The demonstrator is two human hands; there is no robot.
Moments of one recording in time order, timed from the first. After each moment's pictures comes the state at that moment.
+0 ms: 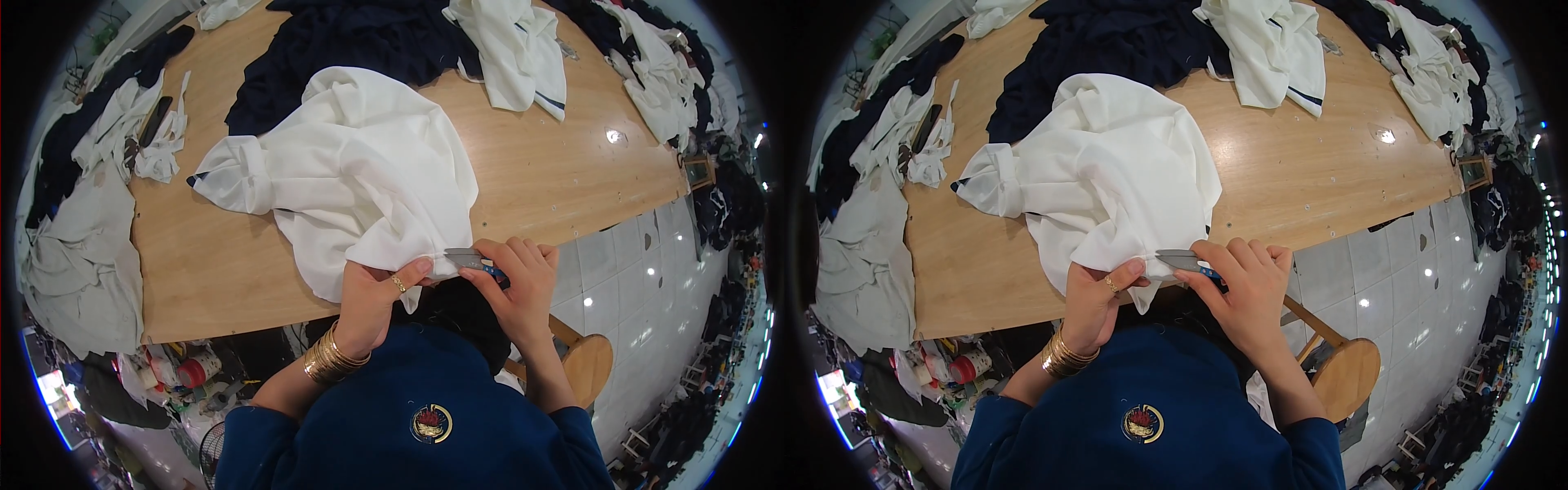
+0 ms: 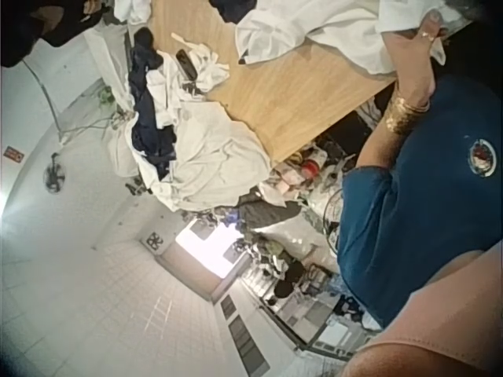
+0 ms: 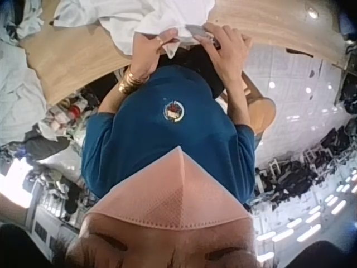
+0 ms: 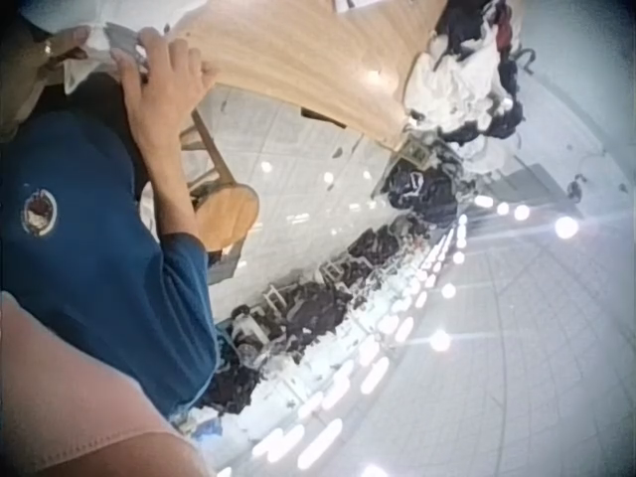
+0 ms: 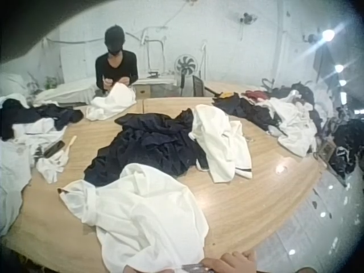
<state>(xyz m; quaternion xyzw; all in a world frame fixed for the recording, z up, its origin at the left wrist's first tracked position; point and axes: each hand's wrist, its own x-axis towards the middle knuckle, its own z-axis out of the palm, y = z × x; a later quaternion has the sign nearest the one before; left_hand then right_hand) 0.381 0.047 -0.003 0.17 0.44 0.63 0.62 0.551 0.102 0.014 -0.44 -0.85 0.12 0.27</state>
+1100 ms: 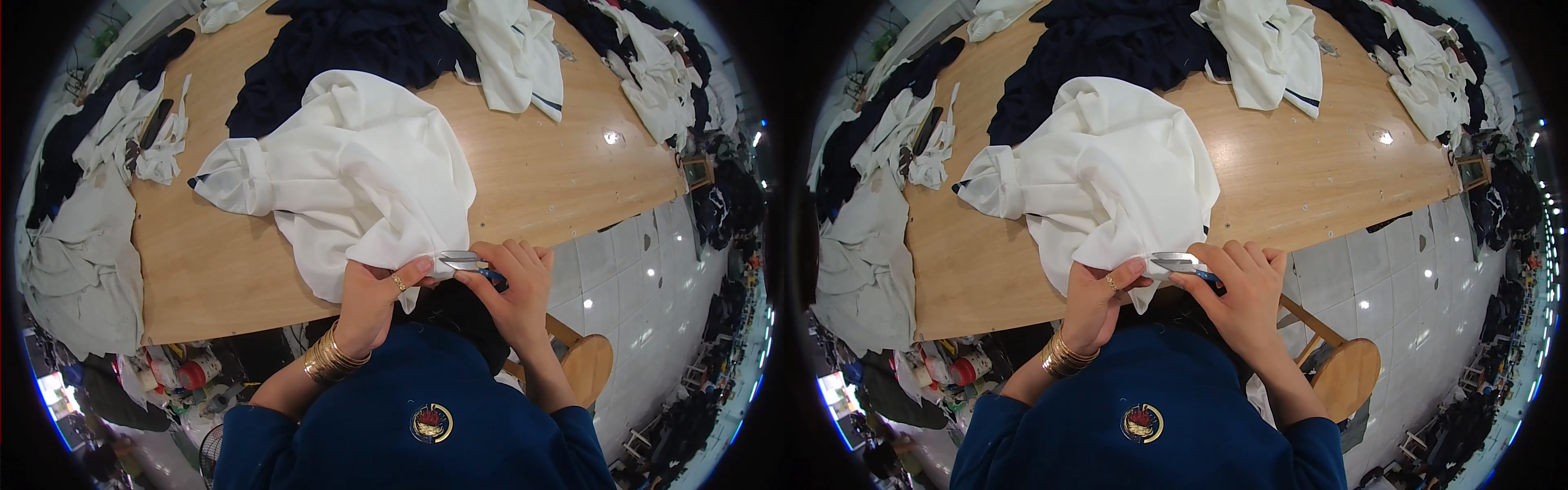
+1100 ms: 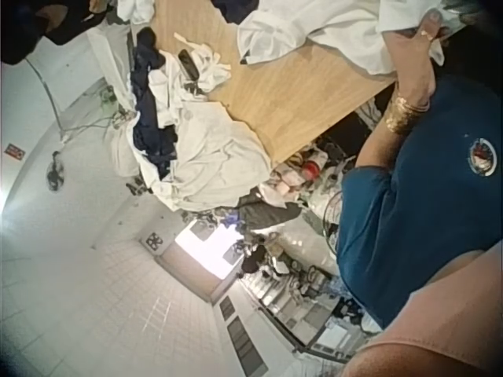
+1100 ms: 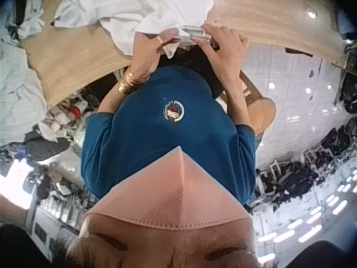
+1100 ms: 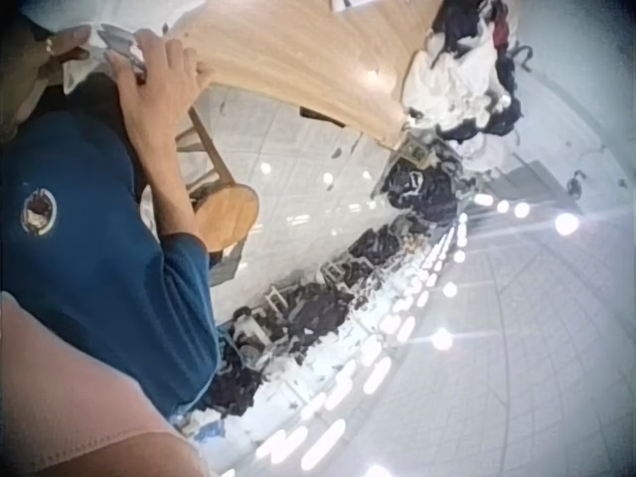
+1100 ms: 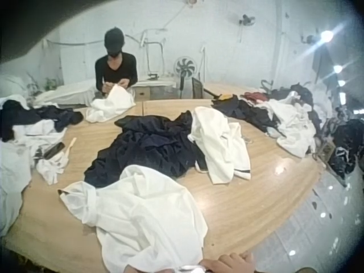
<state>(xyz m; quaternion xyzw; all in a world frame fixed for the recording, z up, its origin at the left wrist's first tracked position) 0.383 0.049 0.003 0.16 0.42 0.62 0.64 0.548 0.096 0.024 -0.46 -0.83 0.17 0.25</state>
